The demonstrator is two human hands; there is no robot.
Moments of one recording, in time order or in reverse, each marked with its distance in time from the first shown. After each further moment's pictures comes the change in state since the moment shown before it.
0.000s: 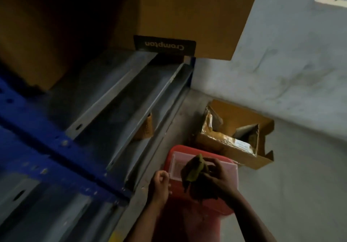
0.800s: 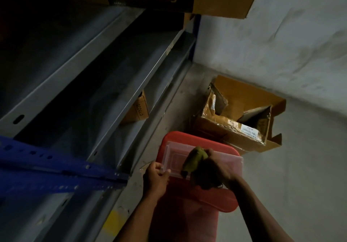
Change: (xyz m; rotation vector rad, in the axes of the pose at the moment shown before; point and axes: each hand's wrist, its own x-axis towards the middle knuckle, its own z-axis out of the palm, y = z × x) left_hand 0.065 -0.048 0.035 0.273 0.162 -0.019; right_hand 0.079 0.070 -0.023 -0.186 -0.218 0.200
